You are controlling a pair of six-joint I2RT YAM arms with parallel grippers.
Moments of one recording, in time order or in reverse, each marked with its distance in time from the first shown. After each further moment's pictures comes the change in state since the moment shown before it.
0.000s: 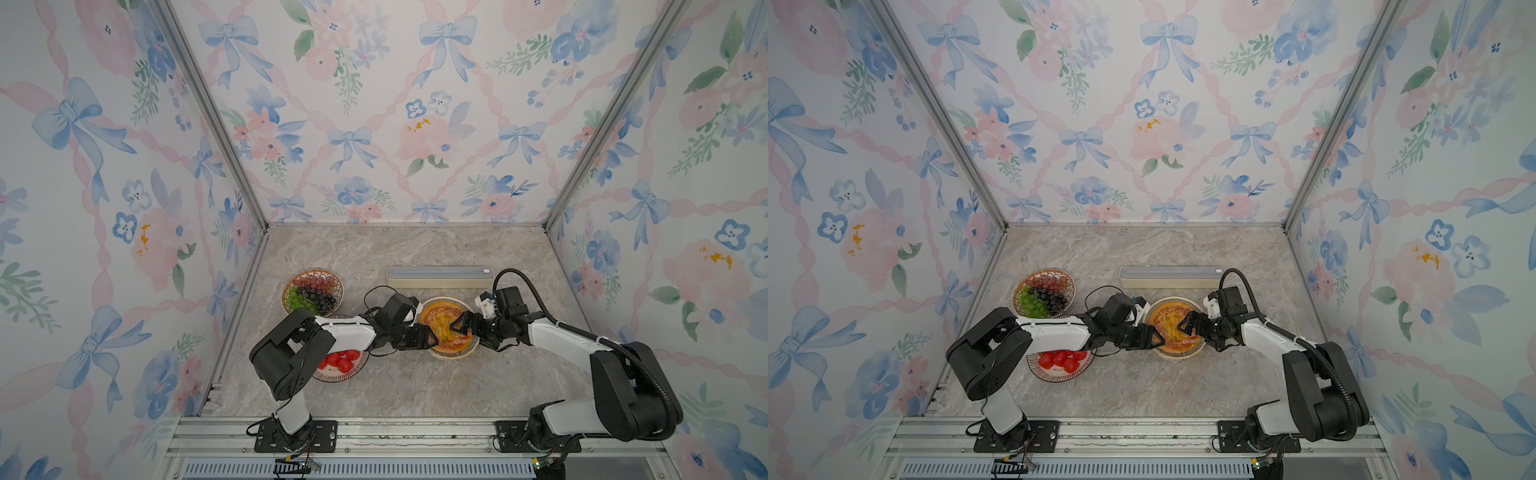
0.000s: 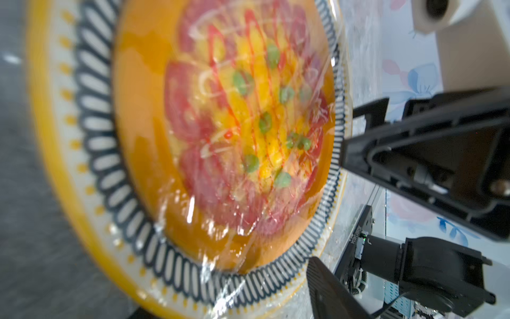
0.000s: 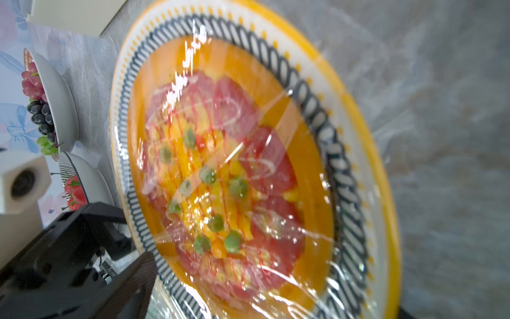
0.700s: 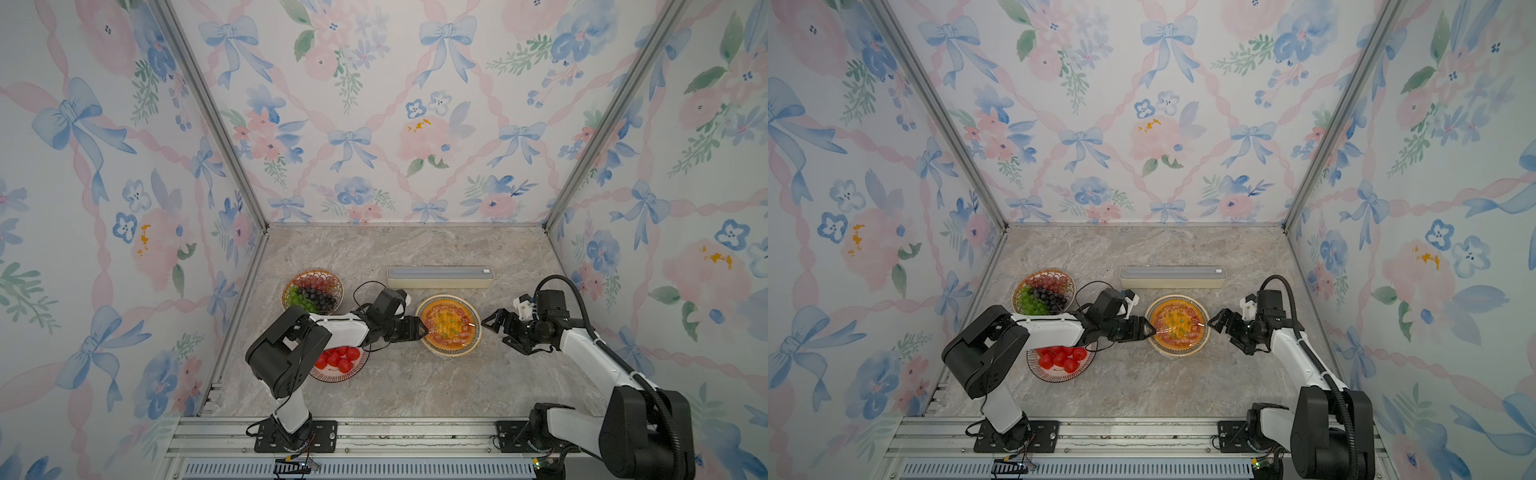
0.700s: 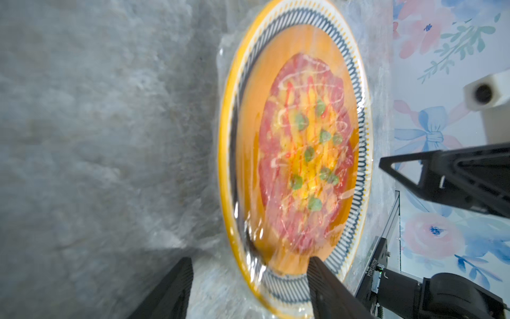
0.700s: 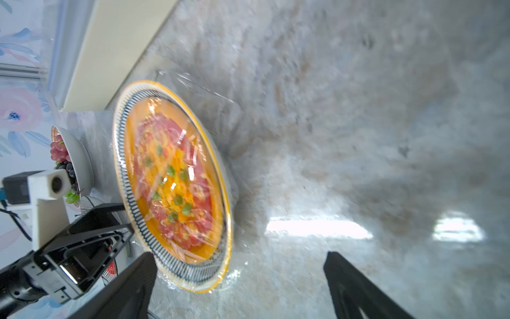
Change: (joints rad) left arm 0.068 -0.024 -0.047 0.028 -0.053 0.019; right arm -0.291 -0.172 0.047 -0.251 -0.012 -0.117
